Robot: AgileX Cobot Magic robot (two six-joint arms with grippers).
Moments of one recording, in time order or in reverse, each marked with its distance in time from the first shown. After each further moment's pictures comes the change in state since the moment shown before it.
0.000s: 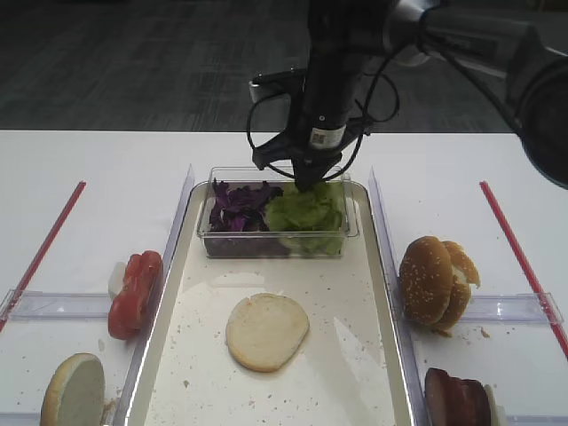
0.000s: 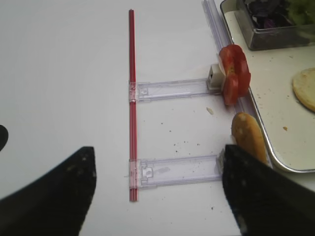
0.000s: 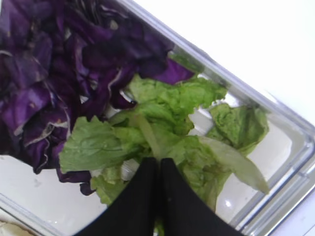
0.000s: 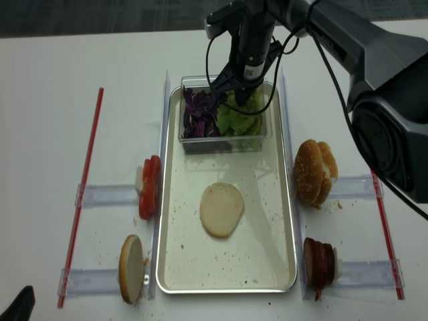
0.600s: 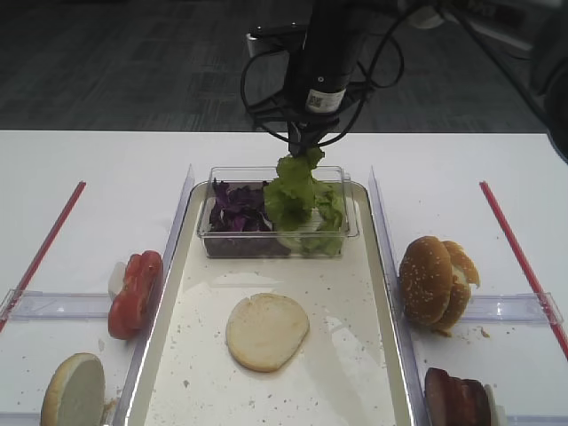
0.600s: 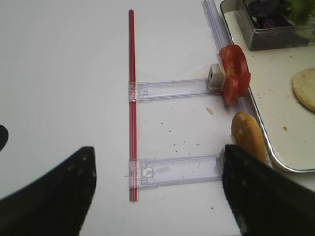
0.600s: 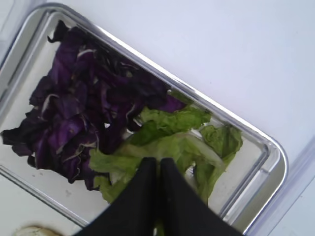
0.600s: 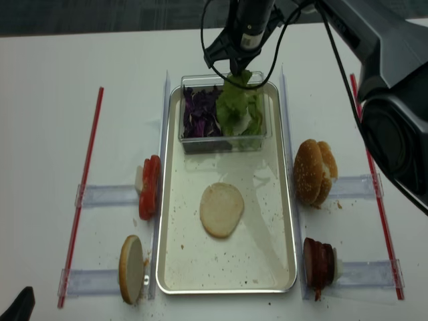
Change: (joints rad) left arm 0.000 0.000 0.000 0.000 0.000 0.000; right arm 0.001 -0.053 -0.076 0.004 0.015 0.045
